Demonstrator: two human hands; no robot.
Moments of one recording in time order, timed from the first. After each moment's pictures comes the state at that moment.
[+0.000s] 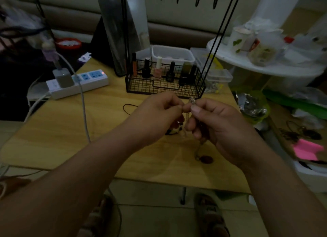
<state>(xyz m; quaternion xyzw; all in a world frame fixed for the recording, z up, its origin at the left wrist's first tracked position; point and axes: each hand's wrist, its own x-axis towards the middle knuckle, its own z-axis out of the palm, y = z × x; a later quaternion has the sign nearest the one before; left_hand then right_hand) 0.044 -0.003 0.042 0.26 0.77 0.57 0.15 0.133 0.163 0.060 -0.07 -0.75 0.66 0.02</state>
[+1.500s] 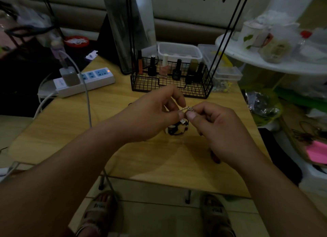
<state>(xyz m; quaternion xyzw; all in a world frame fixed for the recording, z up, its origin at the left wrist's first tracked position) 0.026 -0.023 0.047 0.35 0.79 0.48 0.16 0.124 0.156 0.046 -0.08 -0.86 0.50 0.09</state>
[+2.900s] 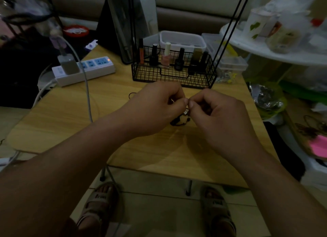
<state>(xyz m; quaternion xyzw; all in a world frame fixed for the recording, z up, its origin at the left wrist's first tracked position) 0.031 -0.016 0.036 0.37 0.83 0.41 0.04 0.122 0.150 0.034 -0.03 -0.92 0.35 0.20</state>
